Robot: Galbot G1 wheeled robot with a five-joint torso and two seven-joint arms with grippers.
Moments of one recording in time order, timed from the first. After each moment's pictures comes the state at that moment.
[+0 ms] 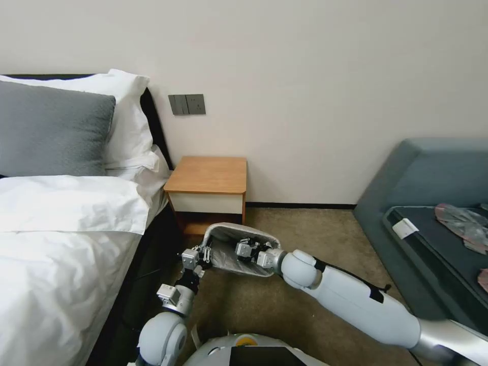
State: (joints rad) left arm 1.68 -1.34 -0.39 -2.21 -0.20 -0.05 0.04; right arm -0.68 0.83 -0.48 1.96 -0.03 -0.38 -0.20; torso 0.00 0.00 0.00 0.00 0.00
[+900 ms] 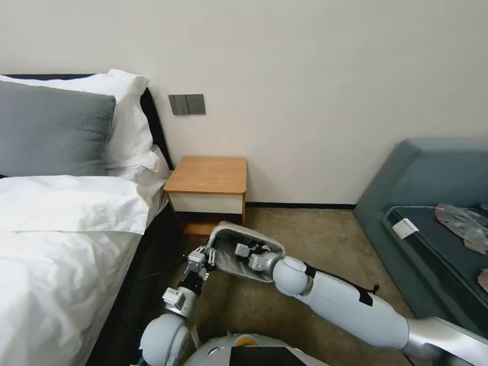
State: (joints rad) left arm 1.69 -1.35 -0.38 -2.21 -0.10 -0.09 0.08; right arm -0.67 0.87 -0.53 1.96 -0.07 -0.55 -0.06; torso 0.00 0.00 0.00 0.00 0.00
